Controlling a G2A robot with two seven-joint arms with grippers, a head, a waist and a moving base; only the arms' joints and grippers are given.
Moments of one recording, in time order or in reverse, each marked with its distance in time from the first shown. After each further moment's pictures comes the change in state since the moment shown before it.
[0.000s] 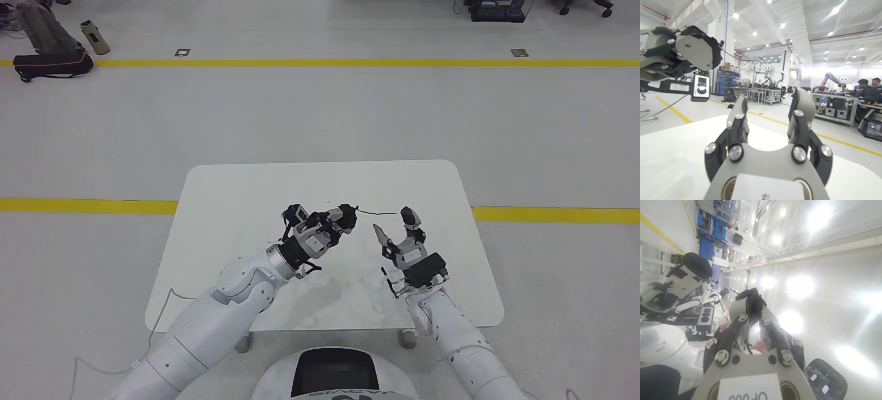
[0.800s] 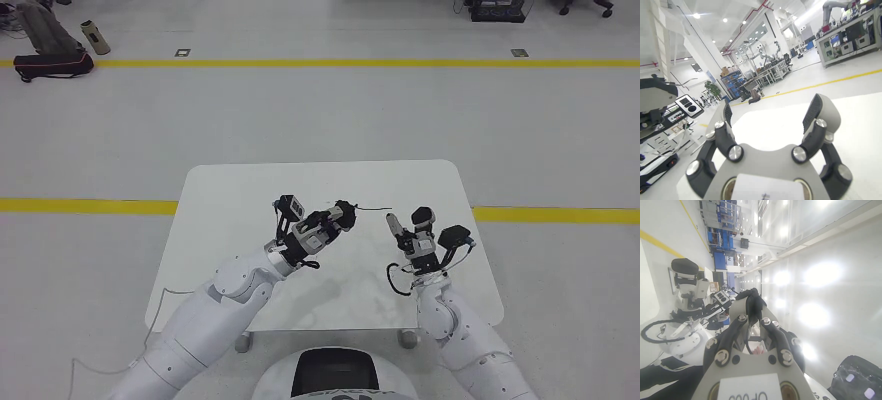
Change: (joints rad) left arm 0.002 0.001 -0.030 -0.017 0.249 -0.070 0.051; right arm -0.099 0.094 0.000 -0.258 0.635 -0.205 0.515
